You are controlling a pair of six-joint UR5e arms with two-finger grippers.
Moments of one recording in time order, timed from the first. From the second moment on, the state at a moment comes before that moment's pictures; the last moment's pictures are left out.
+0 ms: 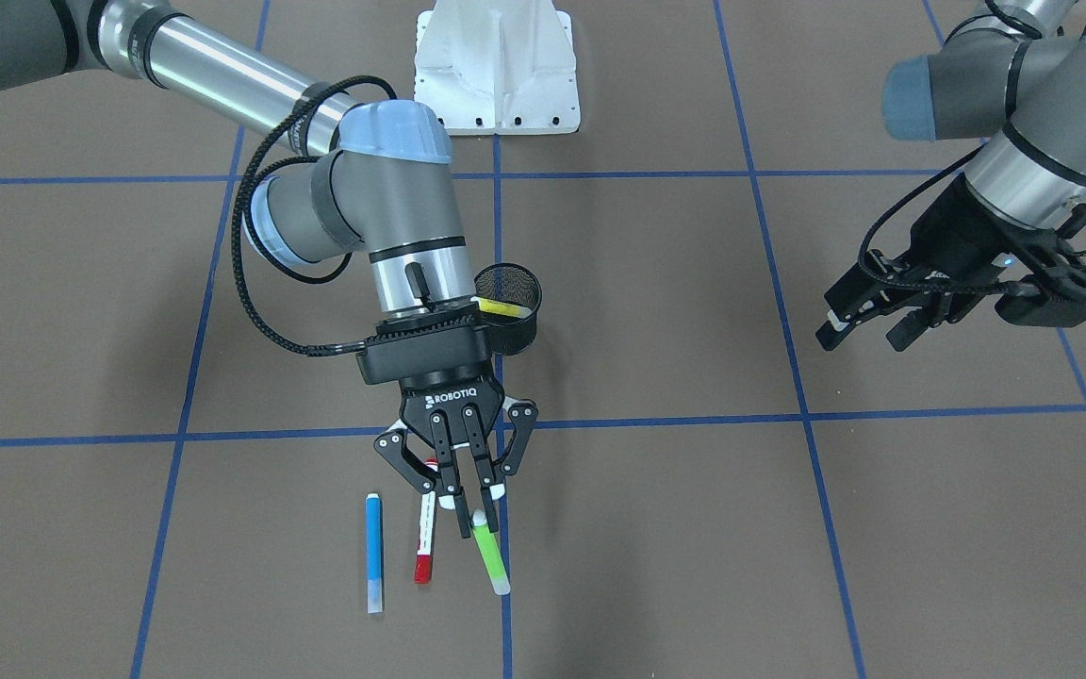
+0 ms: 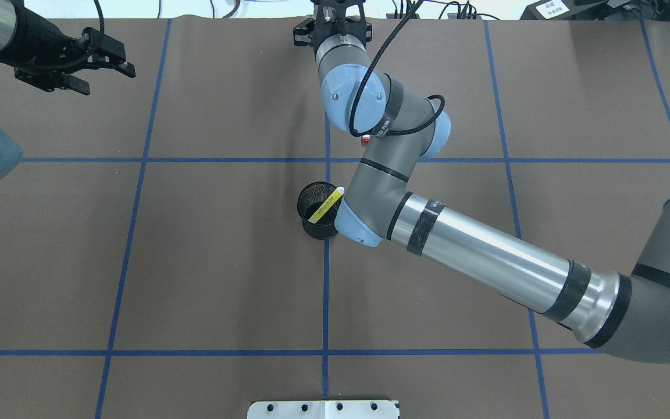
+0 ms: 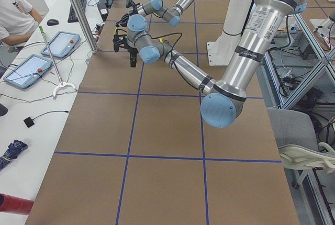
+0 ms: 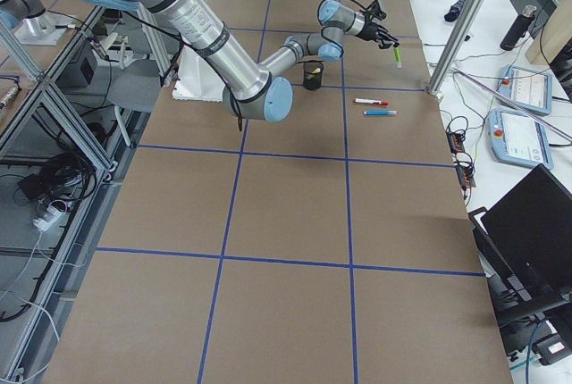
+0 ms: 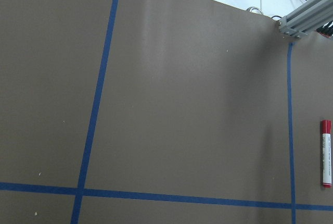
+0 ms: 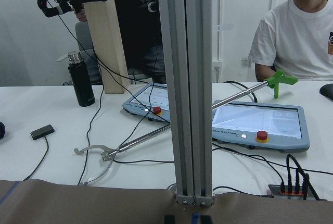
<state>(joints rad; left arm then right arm) -1.08 -1.96 -1.76 -1.97 -2.24 -1.15 0.61 -0.58 1.08 -0.79 1.01 0.98</state>
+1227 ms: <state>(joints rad) -1.08 -1.95 -1.77 -1.97 -2.24 -1.14 0.54 -0.57 0.94 -0.78 0.90 0.97</state>
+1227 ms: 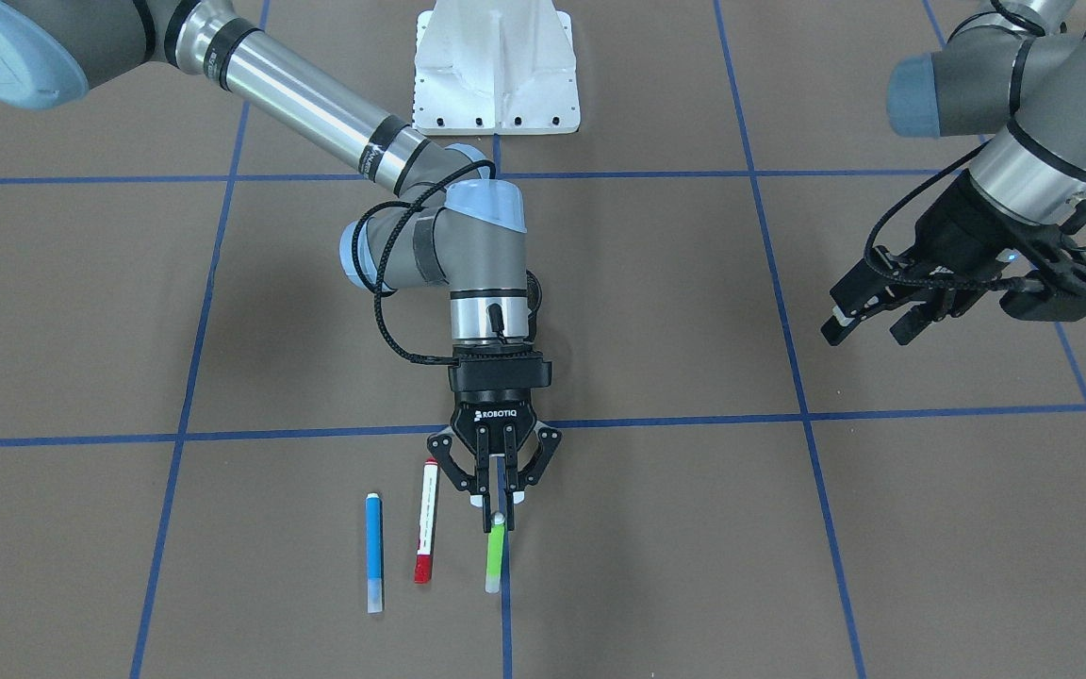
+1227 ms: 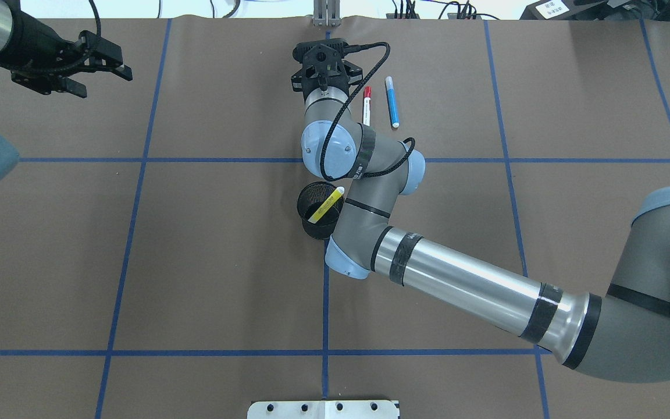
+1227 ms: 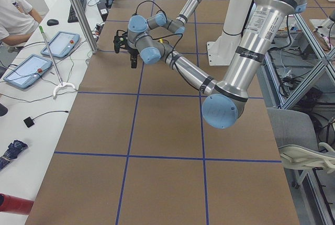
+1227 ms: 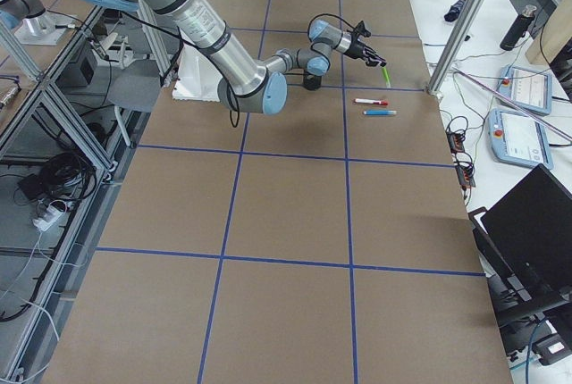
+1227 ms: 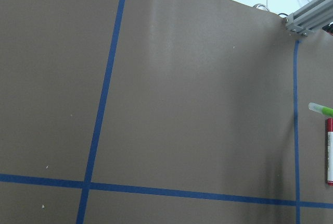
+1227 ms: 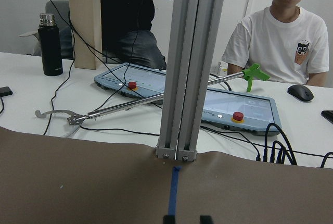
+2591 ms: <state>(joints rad) -1.04 -2.01 -1.78 -1.91 -2.23 -1.33 0.57 -0.96 1.47 -0.78 1.23 0.89</state>
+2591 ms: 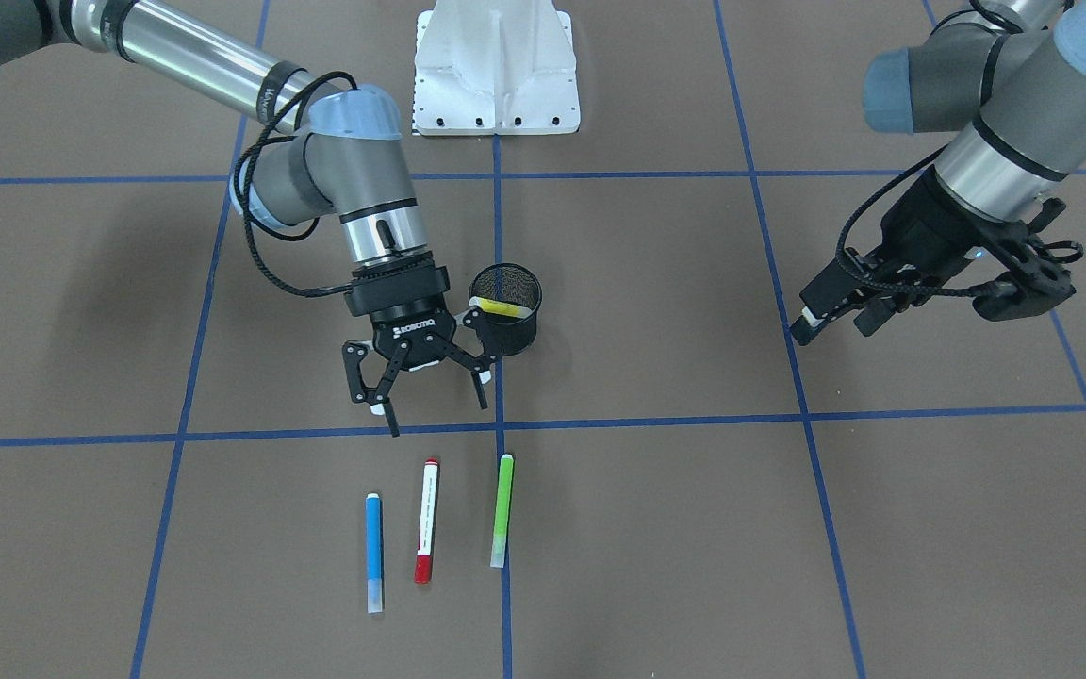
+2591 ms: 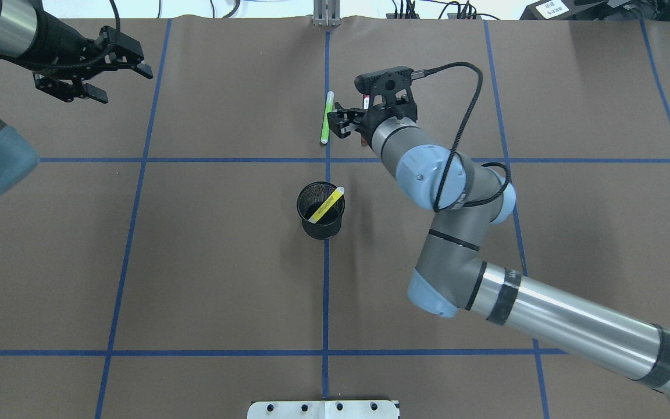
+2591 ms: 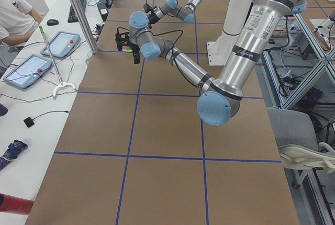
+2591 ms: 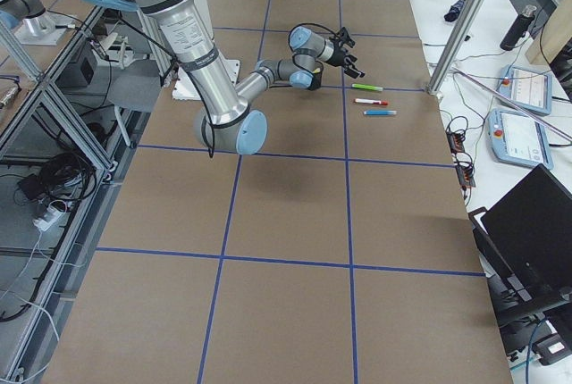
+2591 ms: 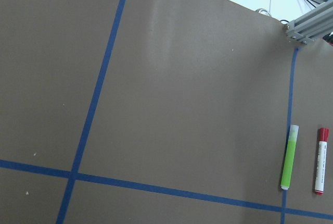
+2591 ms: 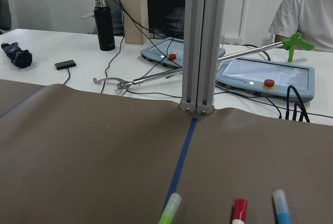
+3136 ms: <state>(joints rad) -0.87 -2.25 -1.81 -1.48 -2.09 -1.39 0.74 -1.15 1.59 -0.79 1.61 0.94</state>
